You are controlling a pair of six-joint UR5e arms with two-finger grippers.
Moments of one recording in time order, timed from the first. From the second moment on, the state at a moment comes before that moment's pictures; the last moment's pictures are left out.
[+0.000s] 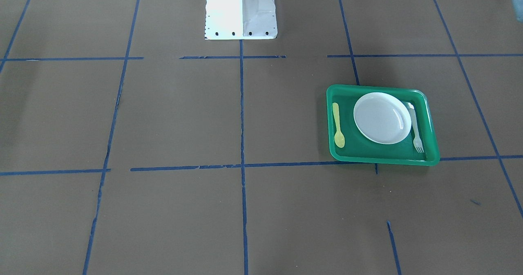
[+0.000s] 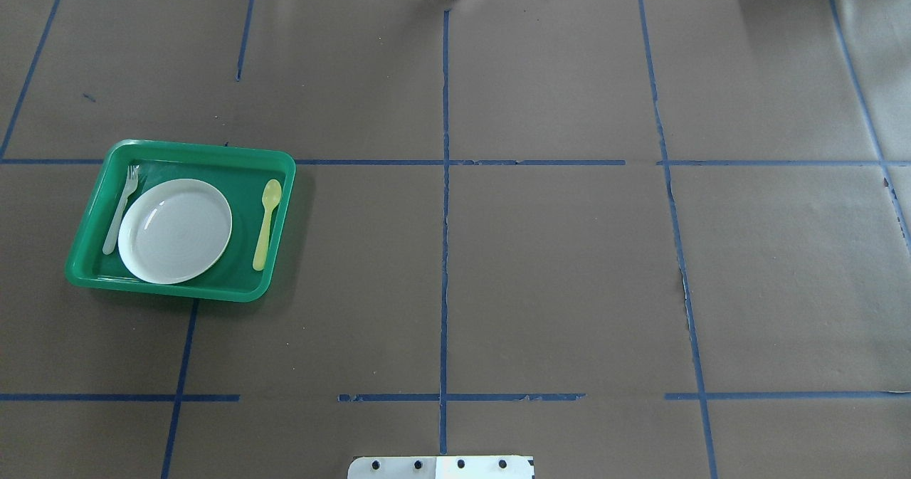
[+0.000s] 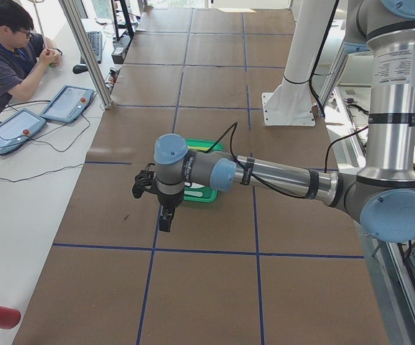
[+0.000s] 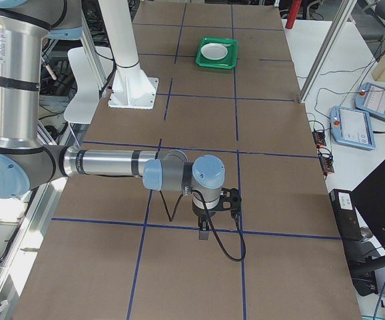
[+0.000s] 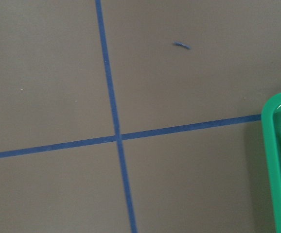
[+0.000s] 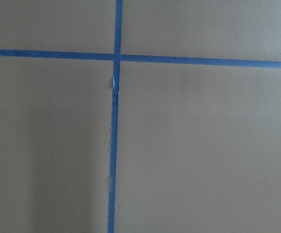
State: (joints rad) left arm -1.52 -1.51 -1.76 -1.64 -2.28 -0.05; right arm 1.60 -1.70 1.73 -1.63 2.29 -0.06
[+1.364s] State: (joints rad) left arm -1.62 -1.43 -1.75 -1.65 -2.35 0.06; right arm 1.60 -1.70 1.73 -1.63 2.29 -0.06
